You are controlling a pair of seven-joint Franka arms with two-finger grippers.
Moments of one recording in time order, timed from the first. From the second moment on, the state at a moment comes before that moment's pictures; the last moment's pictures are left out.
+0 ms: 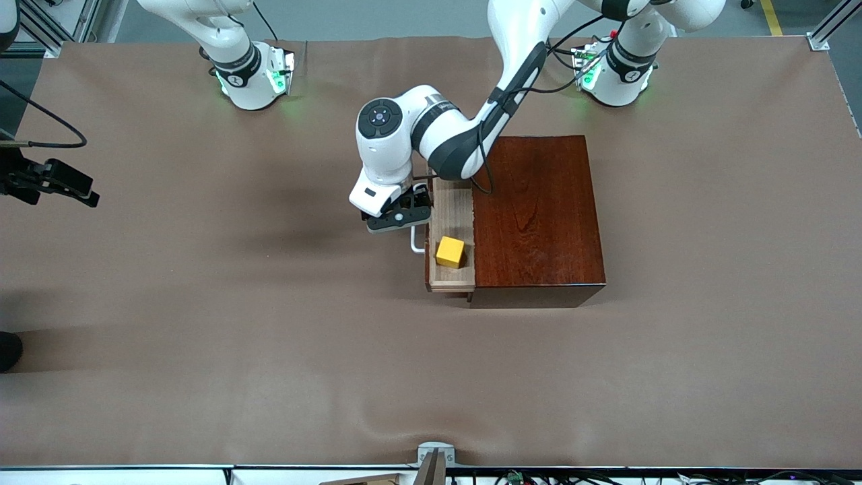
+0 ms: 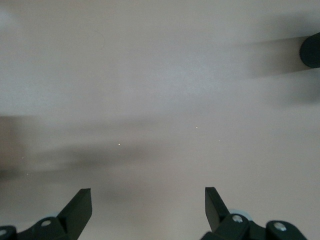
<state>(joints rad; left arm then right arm) -1.03 0.80 0.14 -1.21 -0.10 2.09 -1.10 0.00 0.06 -0.05 -1.51 0.01 1.58 0.01</state>
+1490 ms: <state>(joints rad) -1.06 0.81 0.14 -1.22 -0.08 2.16 -1.10 0.00 0.06 -0.05 -1.51 0.01 1.58 0.01</state>
